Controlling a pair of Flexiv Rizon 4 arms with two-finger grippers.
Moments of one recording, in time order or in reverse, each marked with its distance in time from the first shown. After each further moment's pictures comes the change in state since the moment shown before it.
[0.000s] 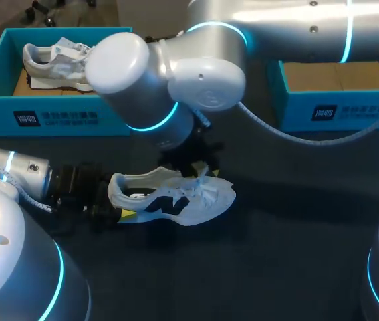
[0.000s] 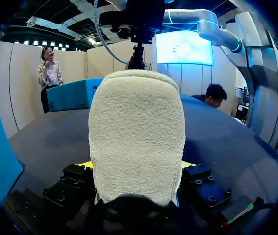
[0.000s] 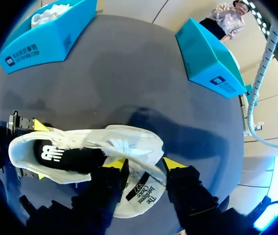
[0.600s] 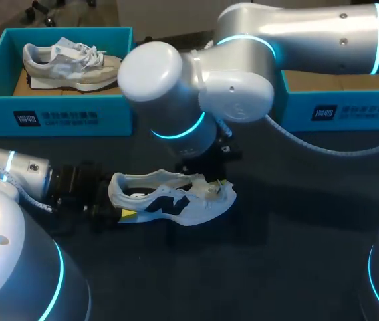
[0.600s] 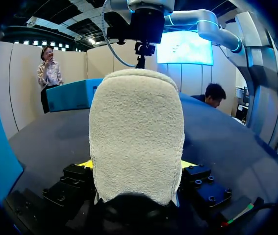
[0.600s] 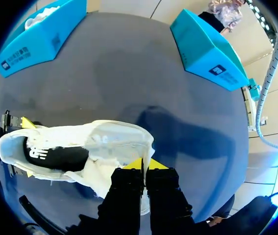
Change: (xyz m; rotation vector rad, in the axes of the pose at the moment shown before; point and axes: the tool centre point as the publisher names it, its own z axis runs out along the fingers) left arm 0.000 -0.001 0.000 0.001 0.000 0.001; right arm -0.022 -0.012 0.029 0.014 0.035 0.036
